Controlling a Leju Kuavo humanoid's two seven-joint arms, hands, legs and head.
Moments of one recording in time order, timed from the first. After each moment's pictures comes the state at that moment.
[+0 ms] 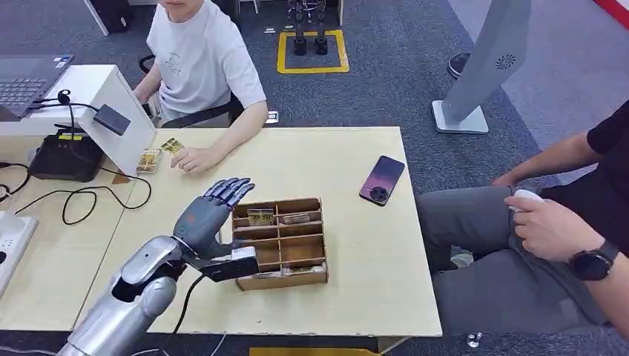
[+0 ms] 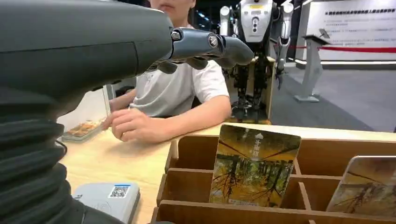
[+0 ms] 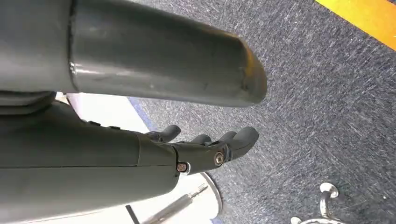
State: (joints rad) left arm -0.36 0.29 -0.58 -1.39 -0.85 0.02 -0.18; right arm -0.05 0.01 -0.16 -0.19 1.14 -0.24 -0.10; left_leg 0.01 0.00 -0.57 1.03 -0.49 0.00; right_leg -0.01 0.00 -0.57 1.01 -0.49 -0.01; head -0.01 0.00
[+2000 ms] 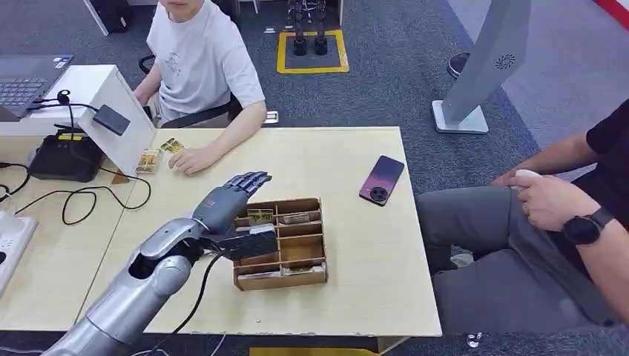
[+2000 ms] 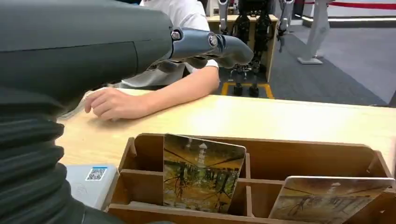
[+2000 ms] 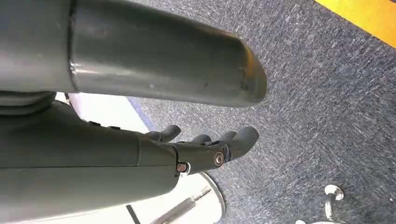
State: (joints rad) left arm -0.48 0.25 -0.68 -1.36 -0.68 -0.15 -0.02; right arm -0.05 0.01 -0.19 -0.19 1.15 -0.24 -0.10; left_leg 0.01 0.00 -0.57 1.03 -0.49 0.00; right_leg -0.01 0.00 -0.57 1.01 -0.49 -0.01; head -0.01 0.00
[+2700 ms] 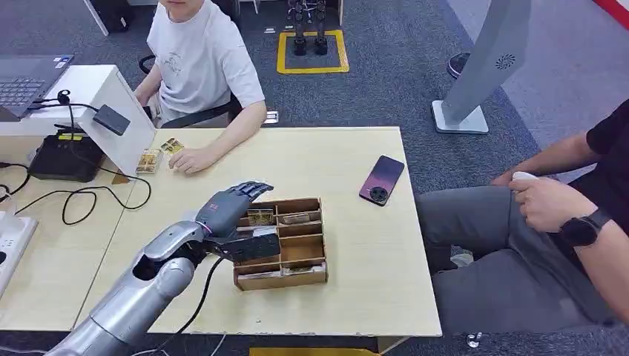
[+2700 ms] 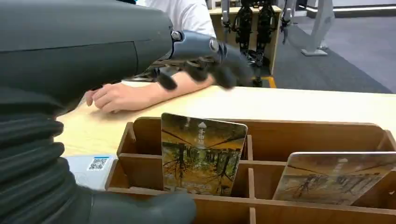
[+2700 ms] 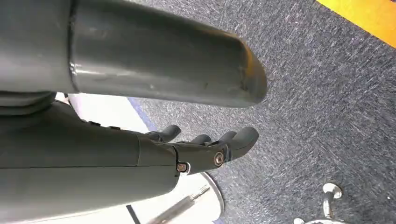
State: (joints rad) left arm -0.48 0.24 -0.70 -1.32 -0.68 -0.14 -0.01; right arm -0.05 0.01 -0.19 -0.19 1.16 -0.25 -0.10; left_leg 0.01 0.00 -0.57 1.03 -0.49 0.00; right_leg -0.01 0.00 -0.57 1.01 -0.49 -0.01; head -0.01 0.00
